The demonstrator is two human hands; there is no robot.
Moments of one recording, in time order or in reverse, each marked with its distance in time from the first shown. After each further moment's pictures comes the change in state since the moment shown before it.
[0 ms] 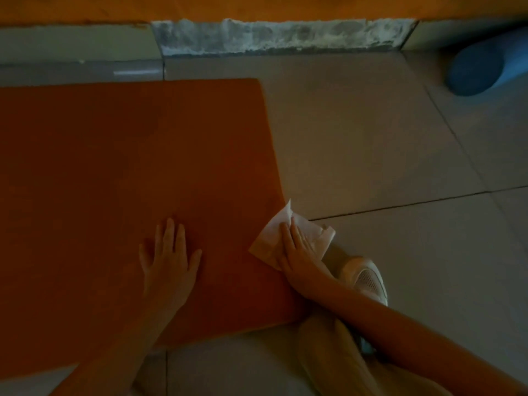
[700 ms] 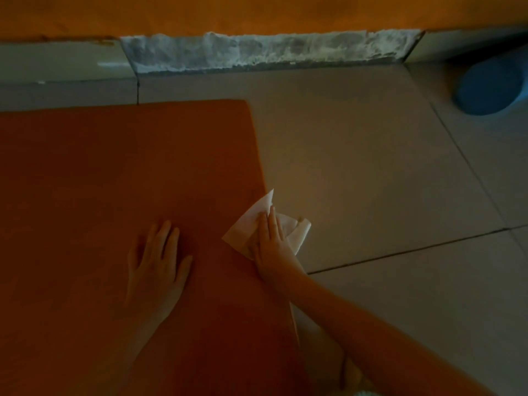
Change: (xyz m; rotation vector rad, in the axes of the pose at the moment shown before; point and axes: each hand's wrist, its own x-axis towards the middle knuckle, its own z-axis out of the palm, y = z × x) left_hand 0.104 0.014 -0.019 -0.020 0.169 0.175; right_hand 0.133 -0.005 -0.032 -0.436 0.177 -0.162
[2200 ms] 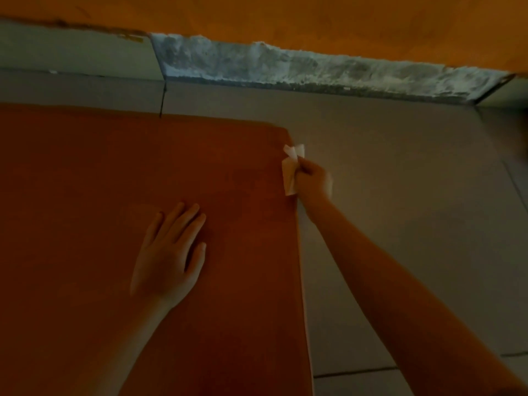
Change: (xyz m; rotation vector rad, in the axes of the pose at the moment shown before) left_hand 0.122 -0.017 -0.006 -0.192 0.131 0.051; right_hand 0.210 0.078 -0.086 1.162 0.332 0.630
